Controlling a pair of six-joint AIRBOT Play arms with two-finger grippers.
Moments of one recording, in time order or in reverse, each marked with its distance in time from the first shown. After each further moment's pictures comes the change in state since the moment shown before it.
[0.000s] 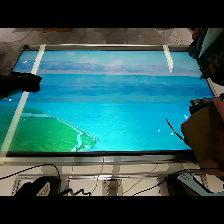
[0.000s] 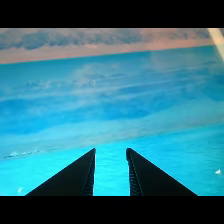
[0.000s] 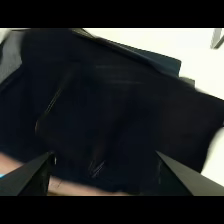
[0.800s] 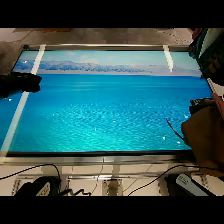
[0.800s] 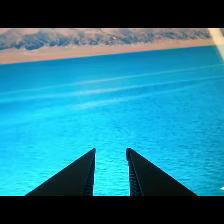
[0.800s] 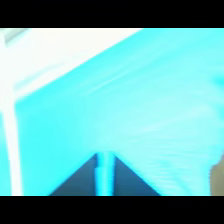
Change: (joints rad) left arm 0.000 0.000 0.000 0.002 0.000 0.000; right arm 0.468 -0.049 -0.006 0.790 -0.103 -0.449
